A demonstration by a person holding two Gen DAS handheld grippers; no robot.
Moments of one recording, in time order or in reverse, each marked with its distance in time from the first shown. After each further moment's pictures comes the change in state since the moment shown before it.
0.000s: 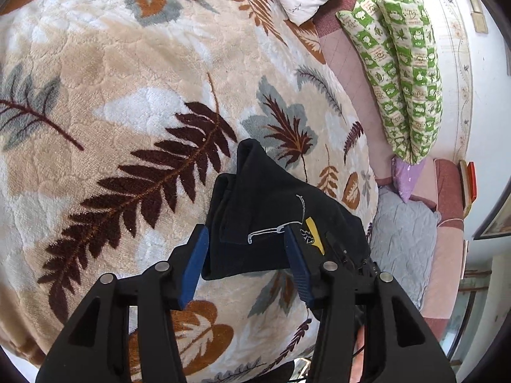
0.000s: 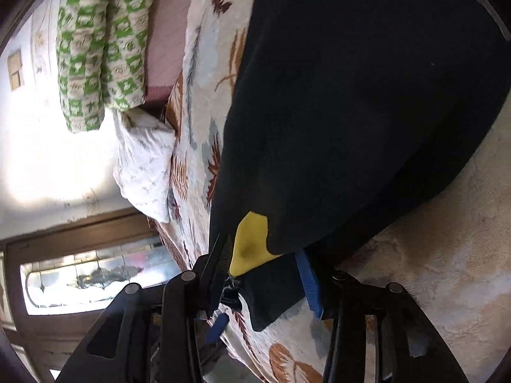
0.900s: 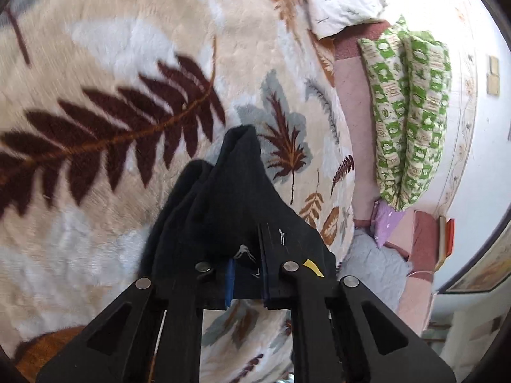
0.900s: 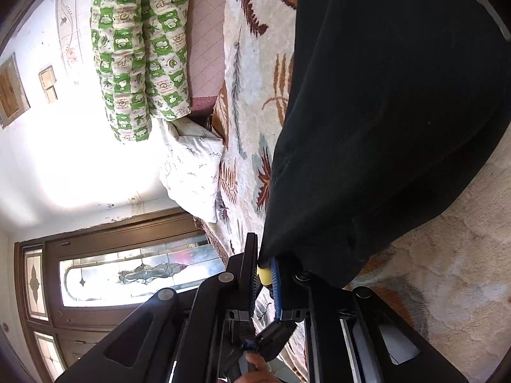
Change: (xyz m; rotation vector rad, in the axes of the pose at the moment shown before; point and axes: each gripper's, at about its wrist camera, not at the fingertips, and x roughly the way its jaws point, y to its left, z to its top) left arm 0.041 0.001 -0.015 -0.197 -0.105 -0.087; right arm -0.030 0.016 0.011 -0.072 0.053 0.206
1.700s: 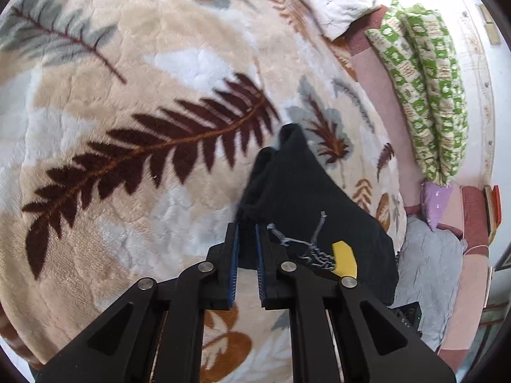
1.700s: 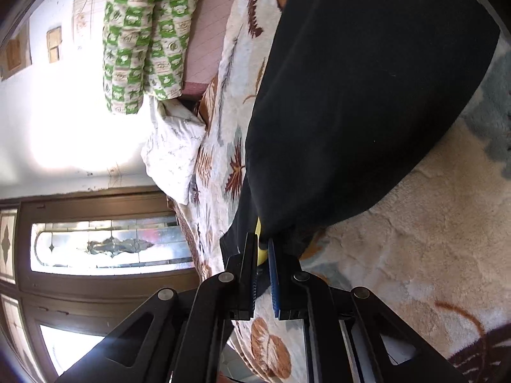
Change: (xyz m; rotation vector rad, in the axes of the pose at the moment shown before) left arm -0.021 0.022 -0.023 0.111 -0.045 0.199; right arm -0.027 -0.020 -0.012 -0.175 0.029 -0.166
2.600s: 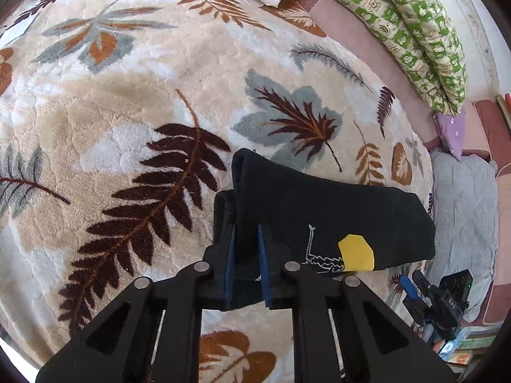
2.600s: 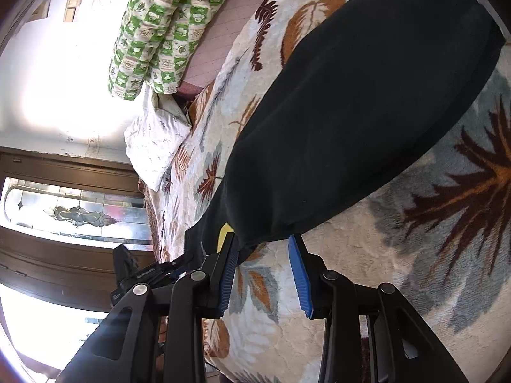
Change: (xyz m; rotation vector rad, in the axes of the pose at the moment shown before) left arm 0.011 -0.063 0.033 0.376 0.079 0.156; right arm -0.070 0.000 0.020 -0.180 -0.036 -0.145
